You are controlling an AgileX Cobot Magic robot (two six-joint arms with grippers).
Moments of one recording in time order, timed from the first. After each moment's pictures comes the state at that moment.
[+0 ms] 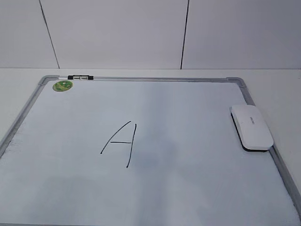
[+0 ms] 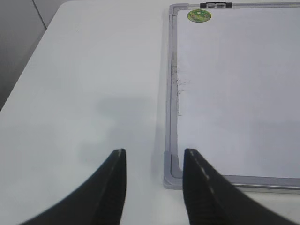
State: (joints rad) left arm 0.03 0.01 -0.50 0.00 1.10 0.00; right arm -0.06 -0.02 -0.50 -0.01 1.15 -0.07
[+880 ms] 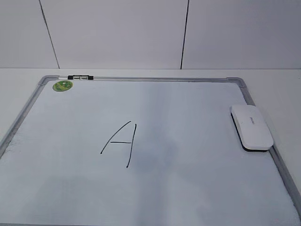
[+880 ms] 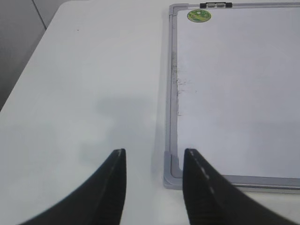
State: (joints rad) left arm 0.03 0.01 -0.50 0.00 1.10 0.00; right arm -0.06 -0.02 -0.50 -0.01 1.15 -0.07
